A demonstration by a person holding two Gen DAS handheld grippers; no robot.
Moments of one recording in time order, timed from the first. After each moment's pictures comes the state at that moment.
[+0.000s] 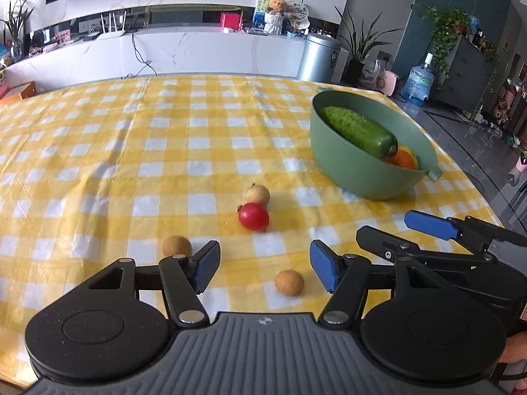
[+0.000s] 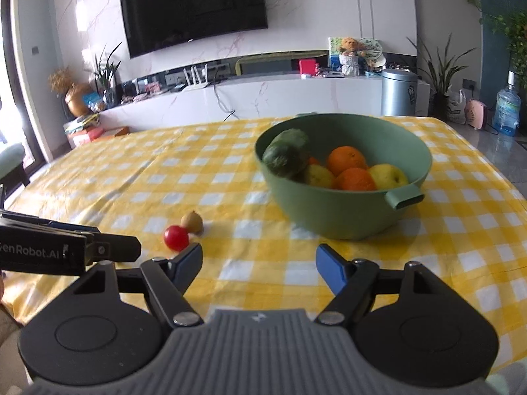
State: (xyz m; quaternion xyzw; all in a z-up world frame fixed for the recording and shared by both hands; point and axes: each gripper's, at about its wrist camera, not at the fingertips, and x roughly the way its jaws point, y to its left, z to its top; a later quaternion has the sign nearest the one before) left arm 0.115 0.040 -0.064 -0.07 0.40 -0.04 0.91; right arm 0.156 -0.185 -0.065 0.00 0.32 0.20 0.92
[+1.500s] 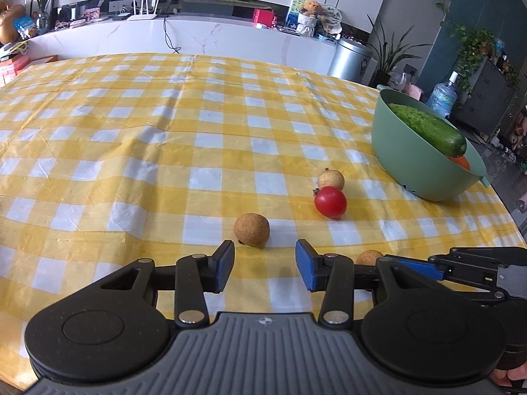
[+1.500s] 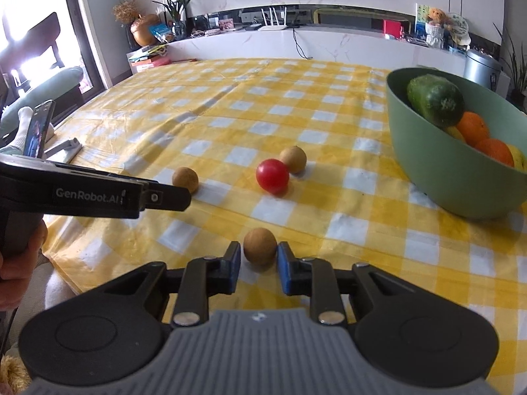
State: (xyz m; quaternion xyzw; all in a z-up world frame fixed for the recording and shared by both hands) left arm 0.113 0.096 -0.101 -0.11 0.39 0.00 0.91; right arm 0.159 -0.122 -0.096 -0.05 0.40 0.32 0.86
